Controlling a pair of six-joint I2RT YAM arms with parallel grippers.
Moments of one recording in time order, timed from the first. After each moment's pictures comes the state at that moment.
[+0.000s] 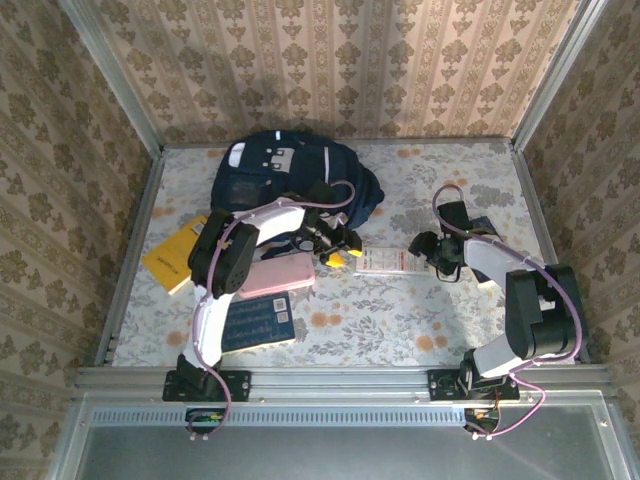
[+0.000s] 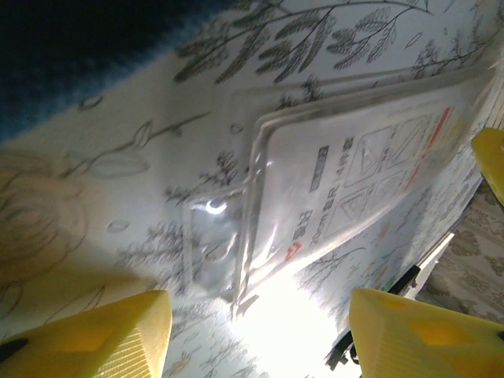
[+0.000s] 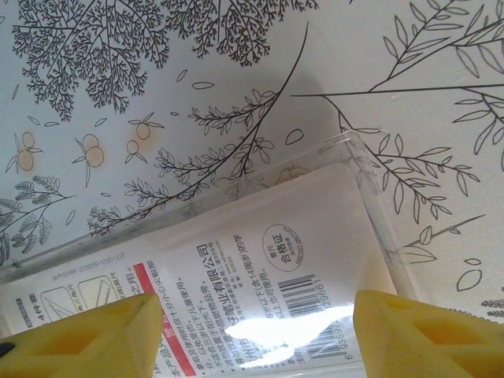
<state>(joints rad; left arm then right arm) -0.65 2.18 1.55 -0.65 0.74 -0.67 0.09 1.51 0.79 -0.41 -0.13 0.68</state>
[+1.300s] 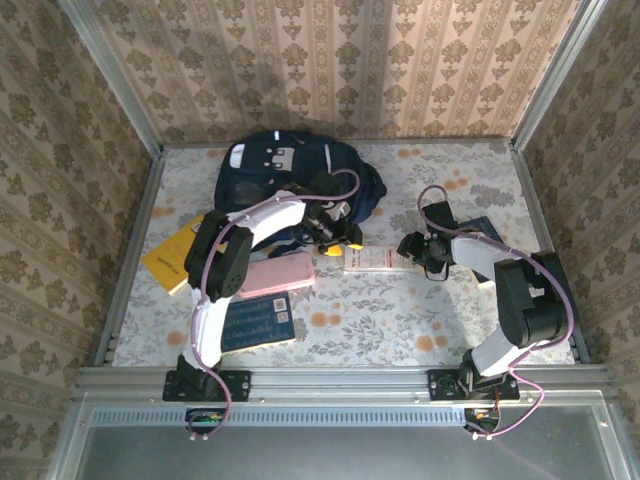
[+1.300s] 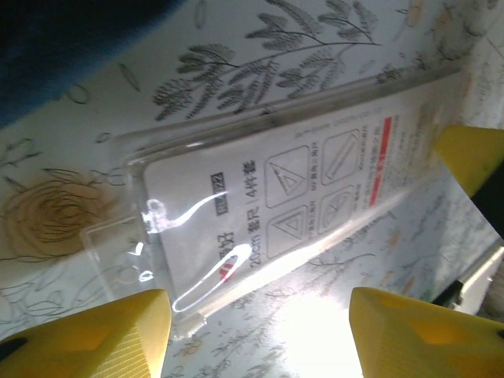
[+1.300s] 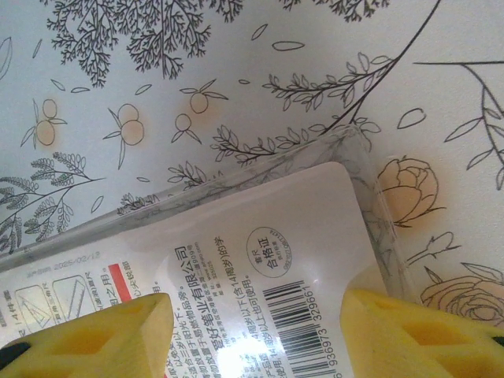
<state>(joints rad) -0.67 2.12 1.62 -0.76 0.56 -0.58 0.18 1.59 0.81 -0.34 -0.14 0.71</state>
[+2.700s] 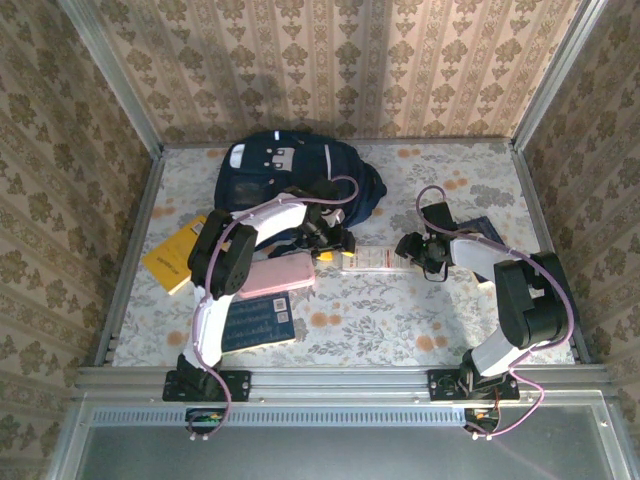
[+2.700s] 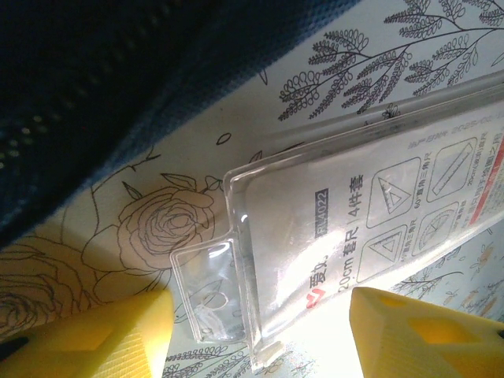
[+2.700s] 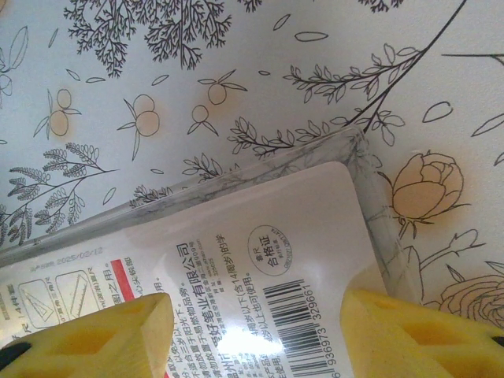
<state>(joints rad) -0.66 2.16 1.60 -0.79 0.47 -0.52 0.19 1.58 0.80 -0.33 -0.14 0.71</state>
